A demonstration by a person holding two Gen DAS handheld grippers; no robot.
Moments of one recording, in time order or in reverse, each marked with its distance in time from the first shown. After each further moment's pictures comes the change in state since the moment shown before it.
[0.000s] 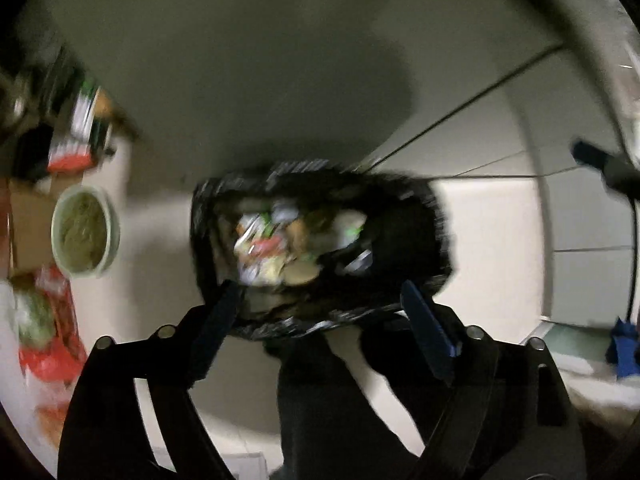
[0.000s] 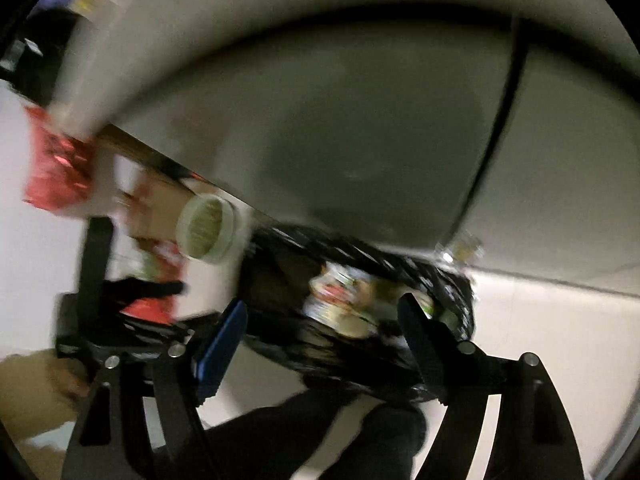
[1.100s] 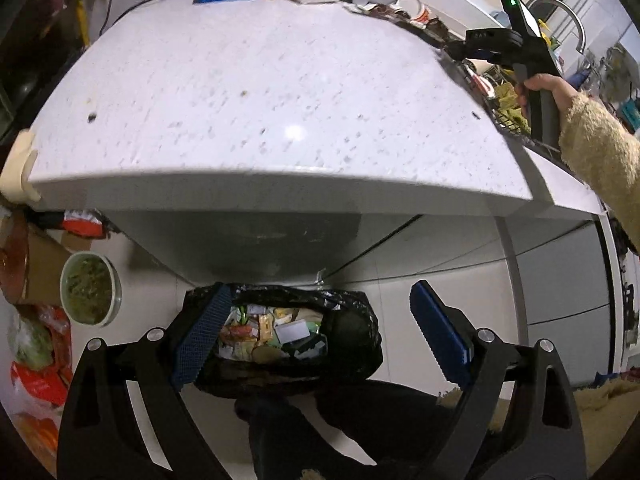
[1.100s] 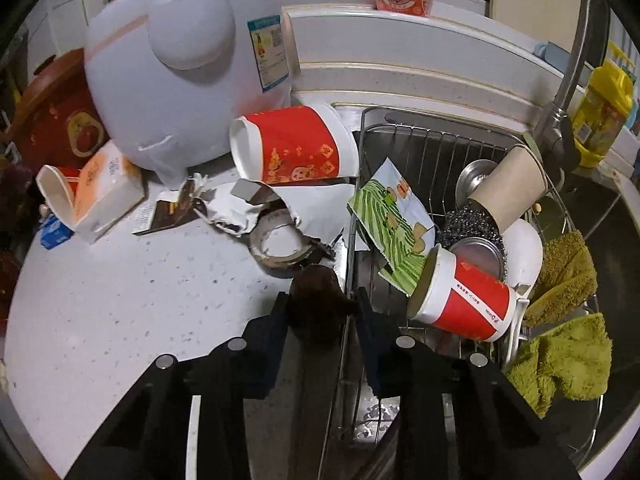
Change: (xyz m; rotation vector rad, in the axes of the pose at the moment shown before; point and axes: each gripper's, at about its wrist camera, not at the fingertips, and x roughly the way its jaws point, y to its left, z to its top) left arm -0.118 -0.080 0.056 -0.069 -0.293 -0.001; right arm -0.133 -0.148 0.301 0.019 -0.360 -0.392
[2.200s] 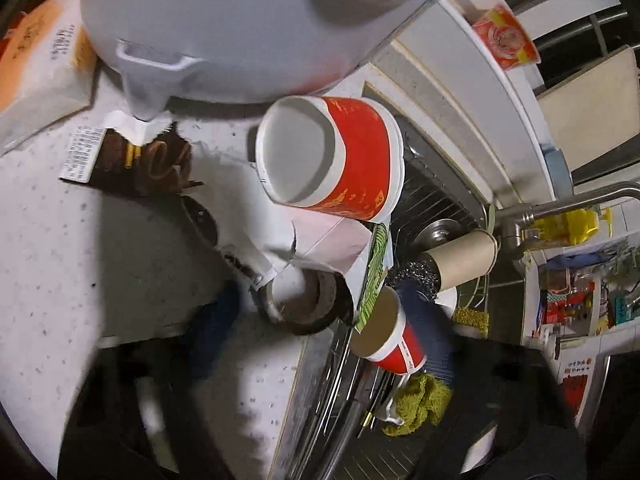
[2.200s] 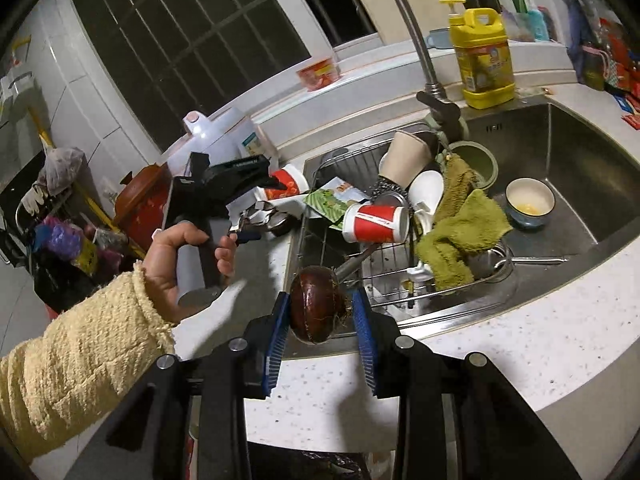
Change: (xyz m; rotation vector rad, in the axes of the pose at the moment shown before) left arm 0.181 -0.149 0.351 -0.424 0.006 -0.143; right arm -0.185 -0.120 -0.136 0.301 -0.212 0.268
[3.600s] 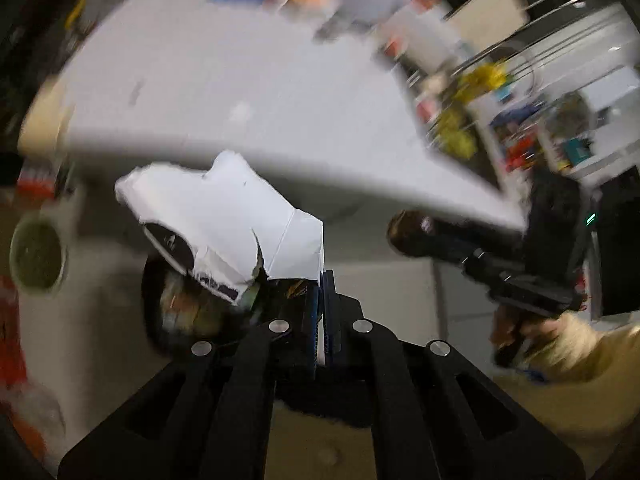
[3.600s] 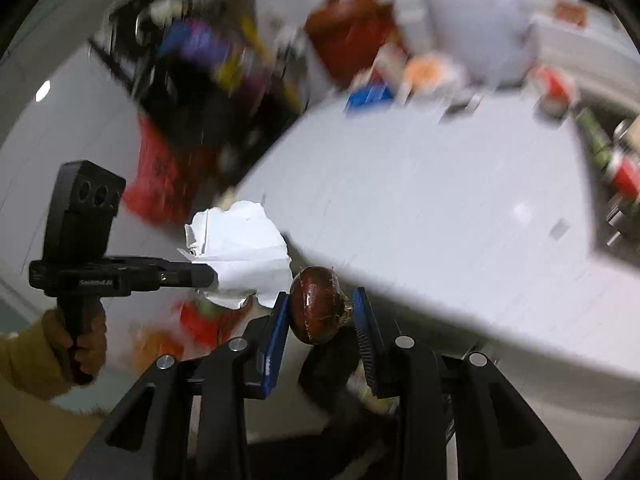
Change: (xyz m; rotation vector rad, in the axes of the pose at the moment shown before) left arm -0.295 0.308 -0.253 0.283 0.161 -0.085; right arm 0.048 0.246 -0.153 -0.413 0.447 0.355
